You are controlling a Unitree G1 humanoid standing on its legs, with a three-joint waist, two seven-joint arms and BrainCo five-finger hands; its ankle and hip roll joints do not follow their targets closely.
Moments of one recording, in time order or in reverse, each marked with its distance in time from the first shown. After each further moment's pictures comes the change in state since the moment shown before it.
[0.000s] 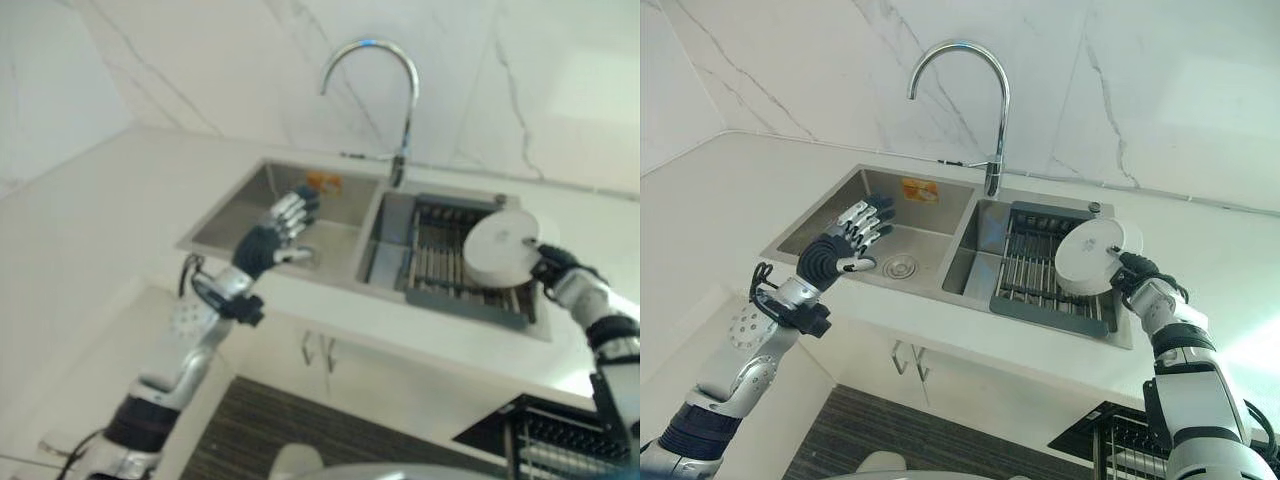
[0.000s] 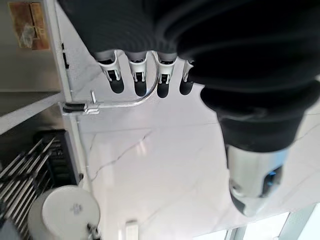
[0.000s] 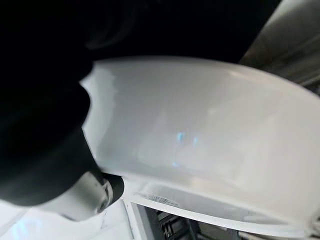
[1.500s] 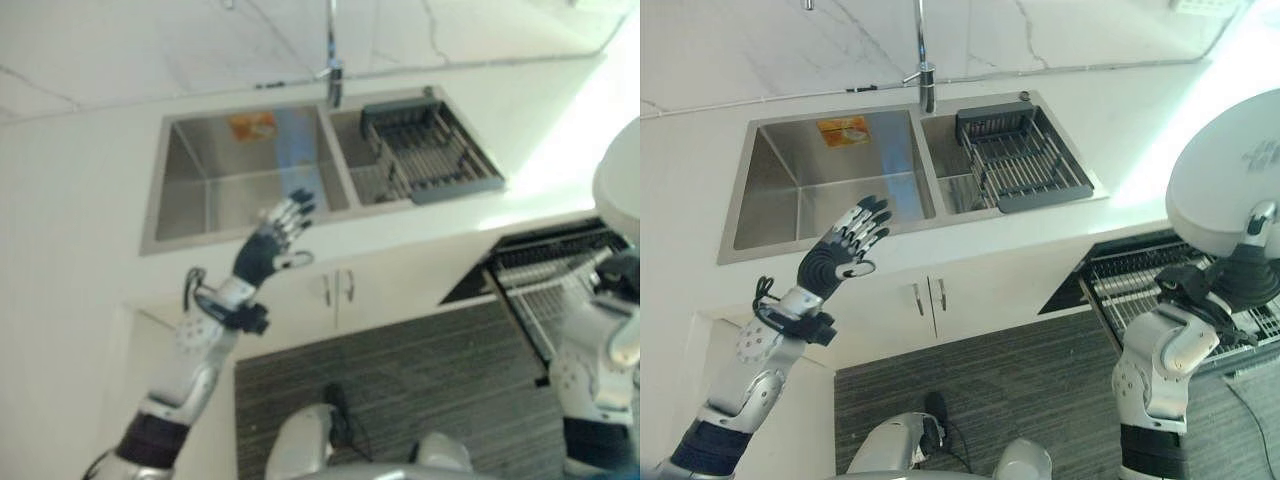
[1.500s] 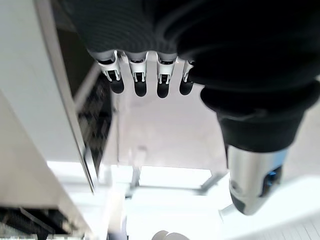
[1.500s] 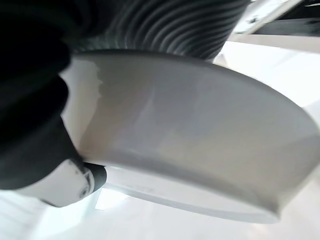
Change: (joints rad) left arm 0.016 -0.063 0.046 -0.061 0.043 -0.041 0.055; right arm 0.535 0.338 -0.335 -1.356 -0.414 -0.751 -0.610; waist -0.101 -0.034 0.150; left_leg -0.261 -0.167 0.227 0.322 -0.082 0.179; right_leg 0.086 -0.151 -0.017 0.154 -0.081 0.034
